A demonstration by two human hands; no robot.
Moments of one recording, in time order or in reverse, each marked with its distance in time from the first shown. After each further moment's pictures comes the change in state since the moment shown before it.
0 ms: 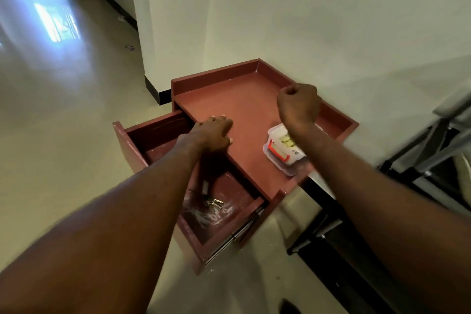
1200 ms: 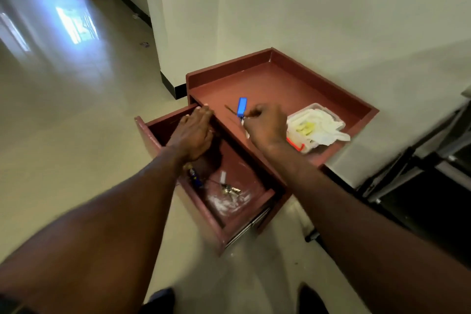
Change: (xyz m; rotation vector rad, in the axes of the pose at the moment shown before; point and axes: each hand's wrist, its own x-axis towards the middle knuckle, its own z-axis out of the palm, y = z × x) left_hand -0.057 -0.070 0.019 0.010 0.245 -0.027; right_hand -0.081 0.007 0.051 -0.035 -0.312 -0.100
